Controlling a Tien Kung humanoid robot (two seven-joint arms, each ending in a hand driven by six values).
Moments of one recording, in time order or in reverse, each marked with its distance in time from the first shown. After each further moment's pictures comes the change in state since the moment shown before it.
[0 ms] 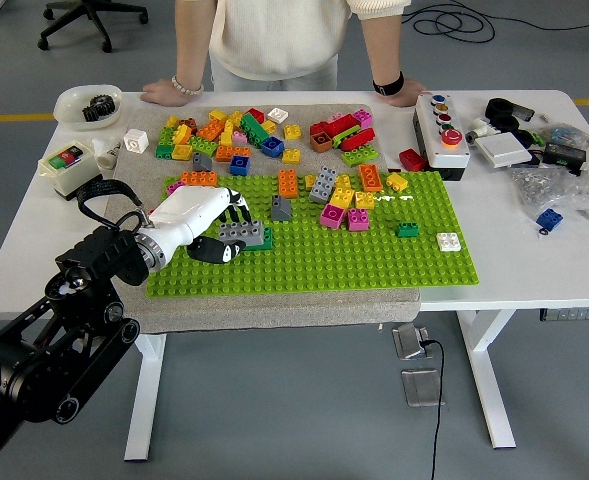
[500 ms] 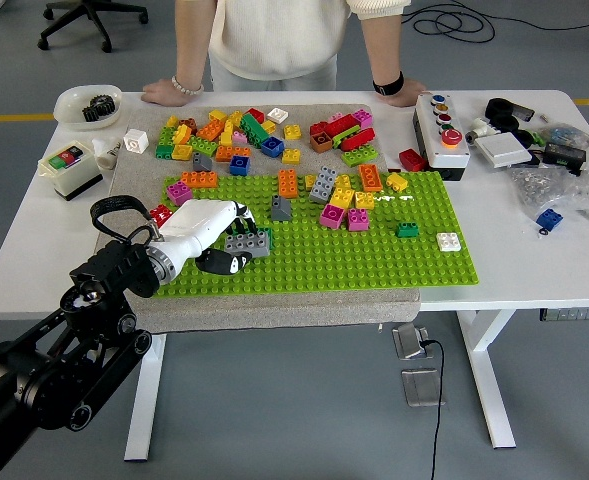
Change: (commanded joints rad) left arm 0.001 -0.029 0.030 0.060 0.000 0.057 0.002; right arm 0.003 -0.001 -0.002 0.000 0.002 0.000 0.000
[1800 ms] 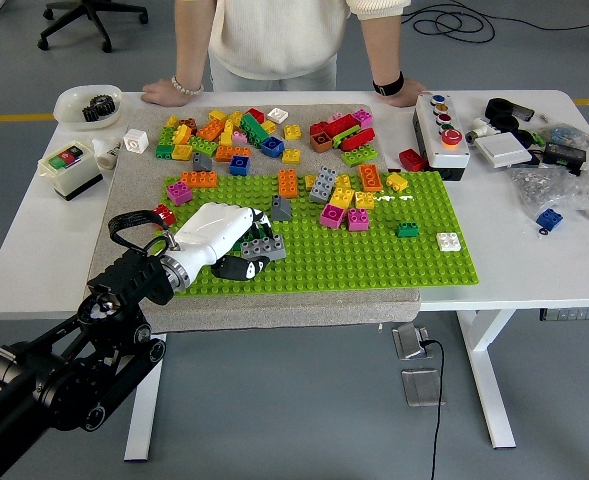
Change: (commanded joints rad) left arm -0.037 -0.005 0.108 0.105 0.000 0.156 -0.081; right arm -0.001 0.007 -0.013 0.000 -0.005 0.003 -0.001
